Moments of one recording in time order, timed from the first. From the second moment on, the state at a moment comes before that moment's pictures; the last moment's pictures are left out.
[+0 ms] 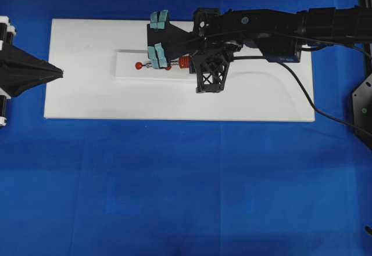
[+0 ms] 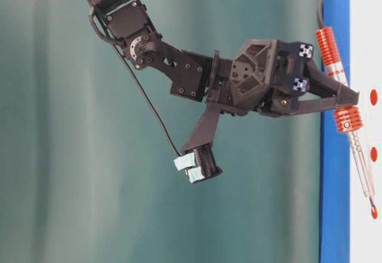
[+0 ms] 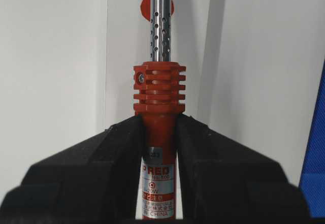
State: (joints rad) left arm 0.00 -1.00 1.22 0.00 -0.26 -0.02; right arm -0.20 0.24 0.22 -0.08 0.79 -0.04
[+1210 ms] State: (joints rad) left arm 0.00 -1.00 1.22 0.00 -0.26 -0.02; right arm -0.20 0.16 0.17 -0.09 0.89 -0.04
